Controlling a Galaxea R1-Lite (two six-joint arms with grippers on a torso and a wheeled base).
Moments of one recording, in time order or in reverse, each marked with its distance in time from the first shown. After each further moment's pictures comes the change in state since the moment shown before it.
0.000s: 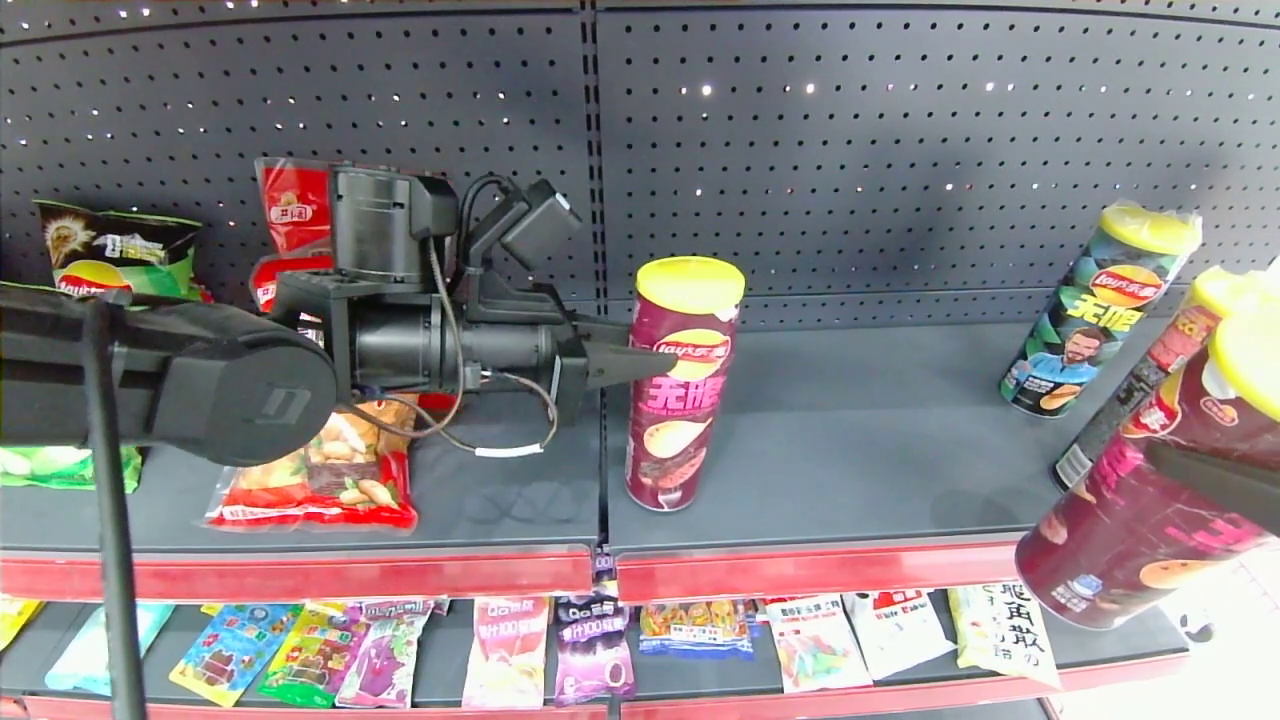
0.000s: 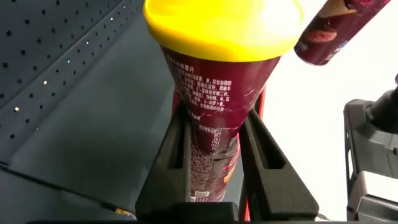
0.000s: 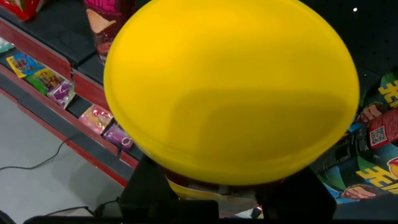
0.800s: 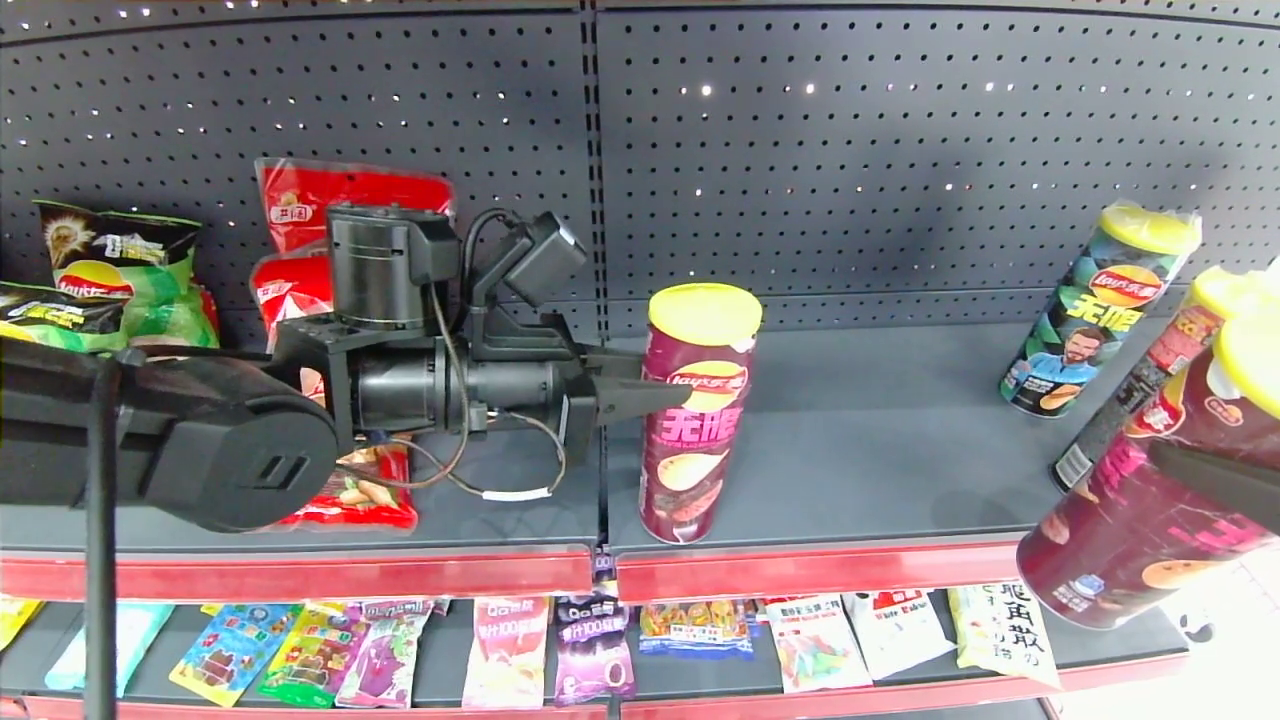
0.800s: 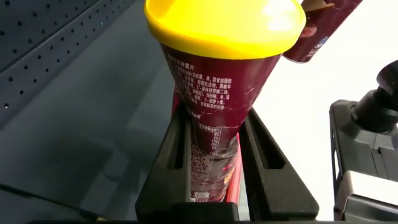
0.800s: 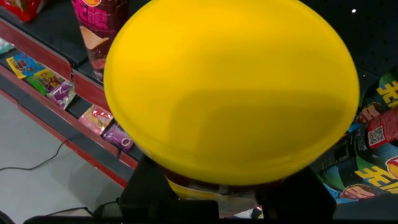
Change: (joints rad) left arm -0.040 -0.021 0.132 -0.159 0.007 -0.060; right arm 0.000 -0.005 0.000 0.001 0.000 0.000
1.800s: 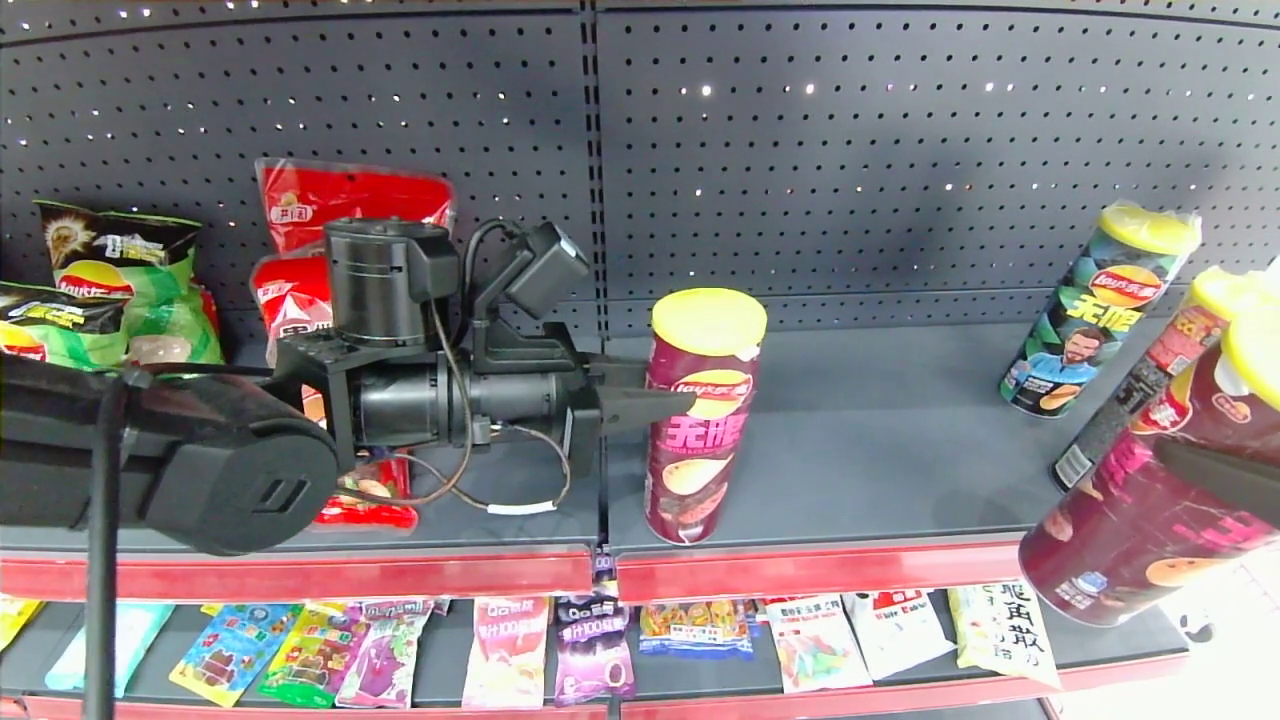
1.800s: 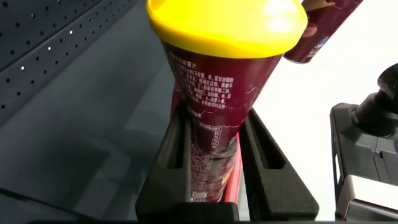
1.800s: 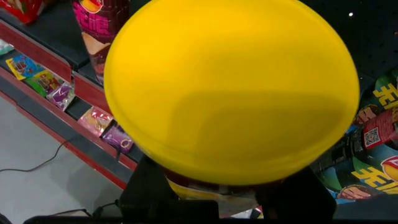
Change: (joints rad) left arm -0.015 -0.004 0.050 -0.061 0.017 -0.008; right arm 0.000 -0.005 -0.004 0.000 0.000 -0.002
